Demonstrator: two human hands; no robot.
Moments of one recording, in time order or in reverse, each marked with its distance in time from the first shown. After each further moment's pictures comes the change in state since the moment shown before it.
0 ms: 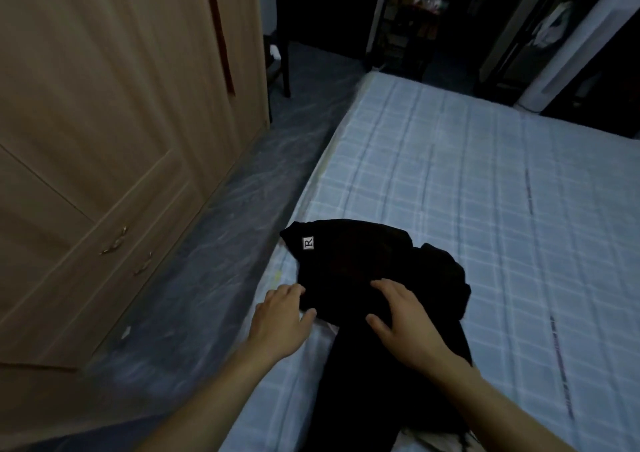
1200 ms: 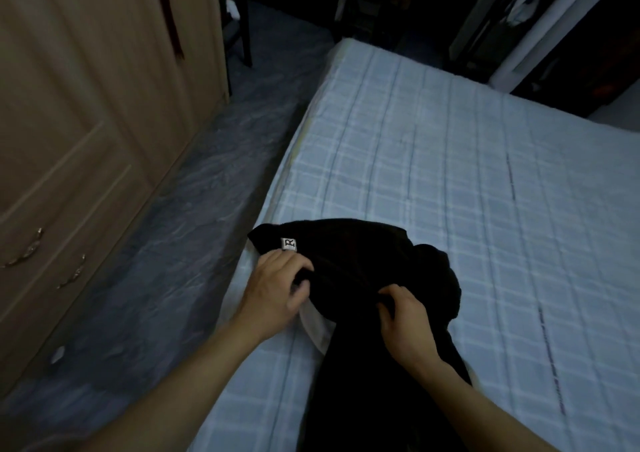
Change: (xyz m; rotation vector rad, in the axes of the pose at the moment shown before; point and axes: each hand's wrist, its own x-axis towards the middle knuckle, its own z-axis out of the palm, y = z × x) left_hand 0.108 -0.008 0.004 -0.192 0.276 0.519; right_hand 0.068 0.051 0.054 0.133 0.217 0.235
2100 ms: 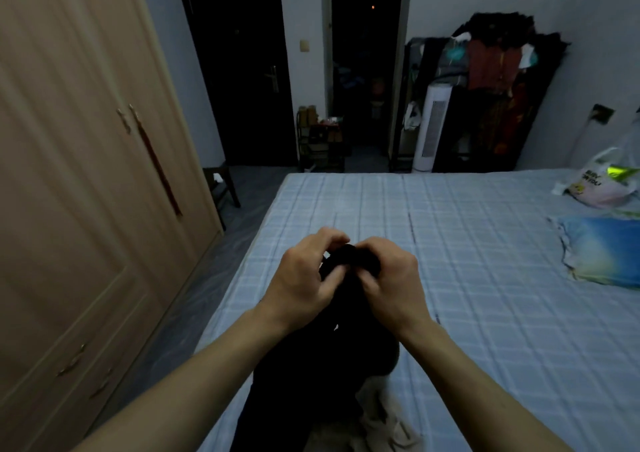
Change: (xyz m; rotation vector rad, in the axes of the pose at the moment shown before) left_hand -0.046 0.500 -0.012 -0.015 0.133 0.445; right_hand -0.236 0.055 -0.352 0.348 0.593 -0.541
